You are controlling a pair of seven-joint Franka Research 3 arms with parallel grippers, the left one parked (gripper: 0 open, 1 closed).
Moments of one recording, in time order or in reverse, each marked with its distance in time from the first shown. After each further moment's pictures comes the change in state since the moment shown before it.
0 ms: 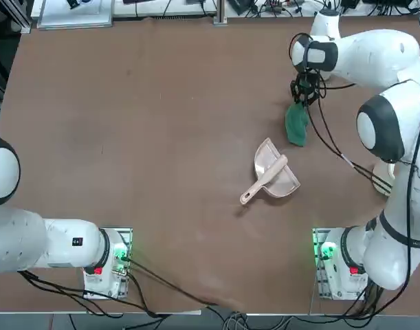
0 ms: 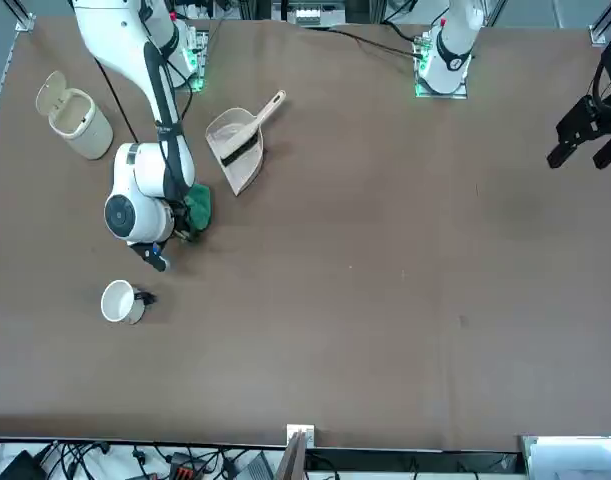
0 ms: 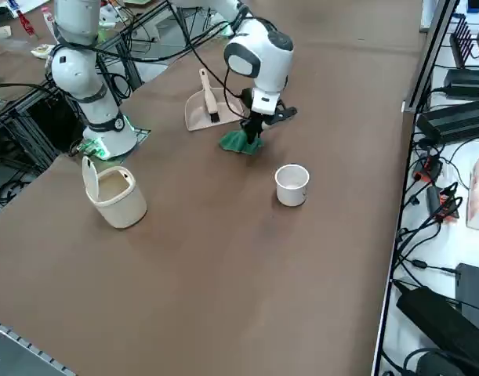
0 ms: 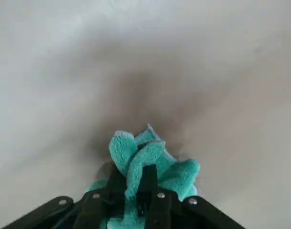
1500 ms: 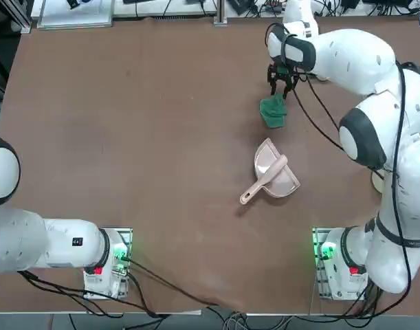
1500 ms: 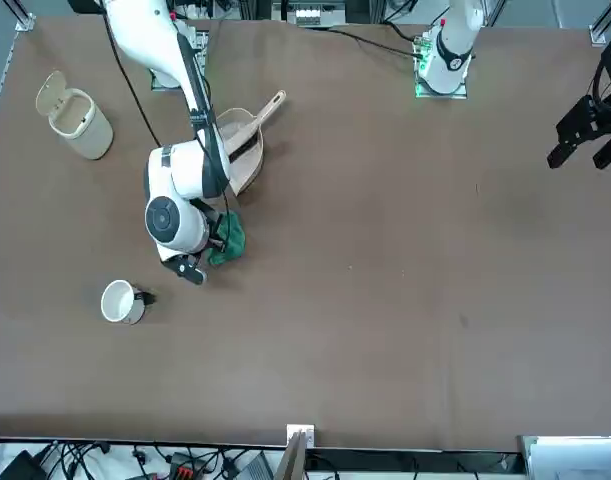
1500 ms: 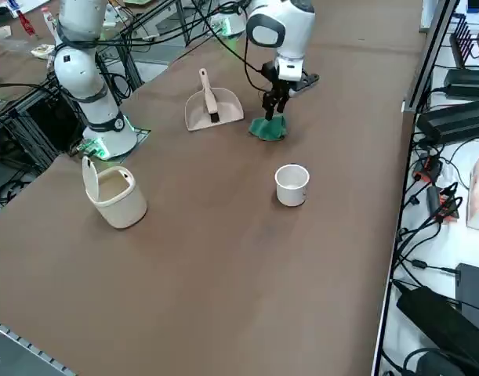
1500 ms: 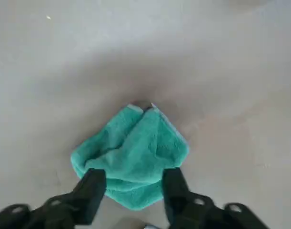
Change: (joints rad) arm 0.122 0.082 0.005 0.230 0.002 -0.094 0.038
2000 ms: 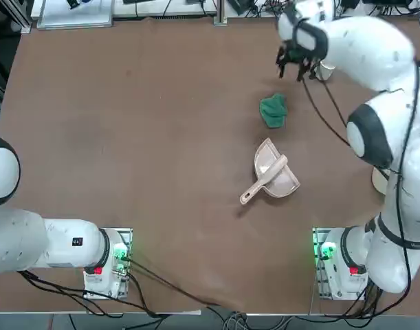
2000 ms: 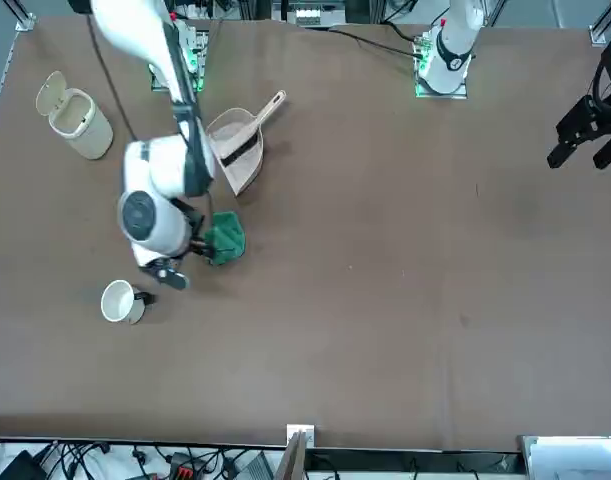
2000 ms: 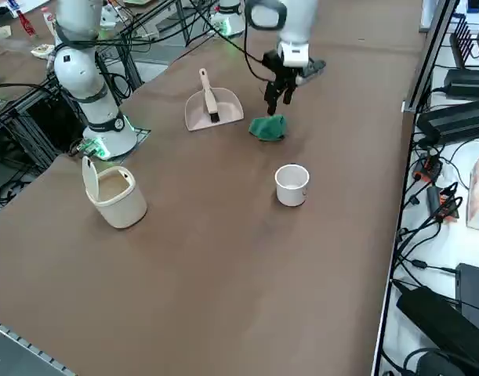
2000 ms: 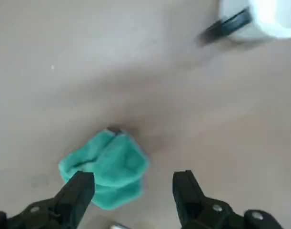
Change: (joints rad) arm -0.003 -0.097 -0.112 0.051 -0.093 -0.109 -0.123
